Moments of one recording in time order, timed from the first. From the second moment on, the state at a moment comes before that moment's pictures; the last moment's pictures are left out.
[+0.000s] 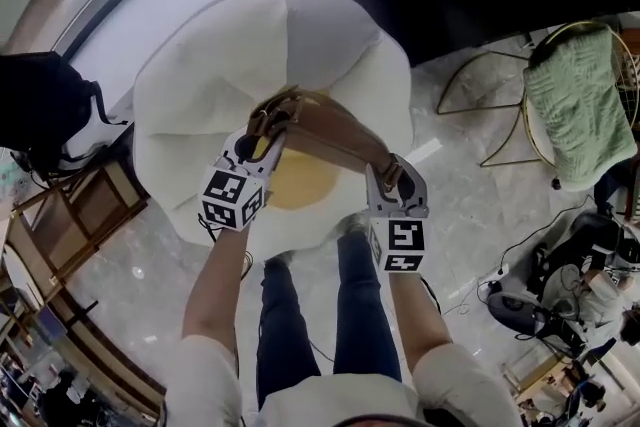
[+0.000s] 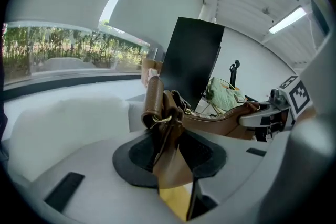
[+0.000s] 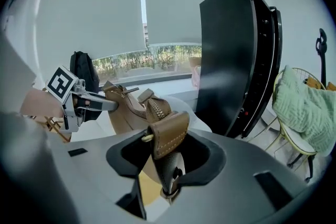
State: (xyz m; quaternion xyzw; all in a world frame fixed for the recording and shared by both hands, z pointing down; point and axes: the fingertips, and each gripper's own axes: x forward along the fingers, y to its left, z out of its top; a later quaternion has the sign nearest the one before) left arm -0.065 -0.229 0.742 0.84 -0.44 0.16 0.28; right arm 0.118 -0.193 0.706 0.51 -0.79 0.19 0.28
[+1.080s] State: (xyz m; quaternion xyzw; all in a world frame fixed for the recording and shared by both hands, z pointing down) left arm -0.077 -0.165 0.494 0.82 -0.49 0.14 0.24; right arm 0.110 -0.145 0.463 0.50 -0.83 0.14 0.21
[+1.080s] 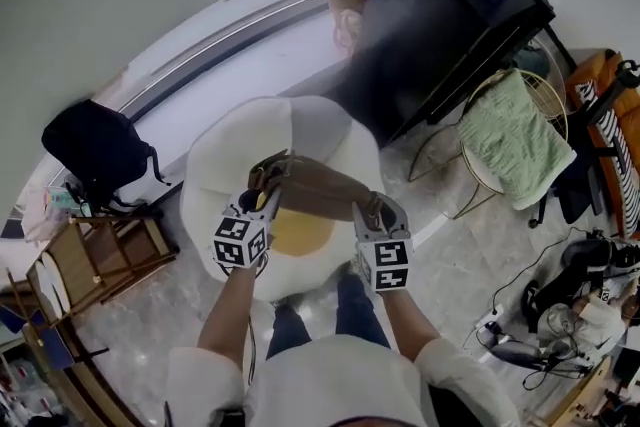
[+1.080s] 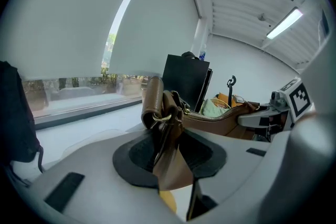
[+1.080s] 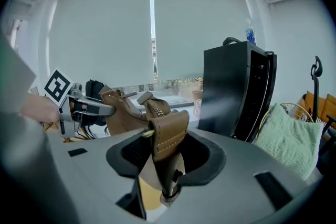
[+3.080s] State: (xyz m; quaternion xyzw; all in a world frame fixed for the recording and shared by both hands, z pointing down) left arm -0.082 -0.111 0.285 0.84 -0.52 0.07 0.15; right arm 0.109 -0.109 0.262 0.52 -0.85 0.07 0.08
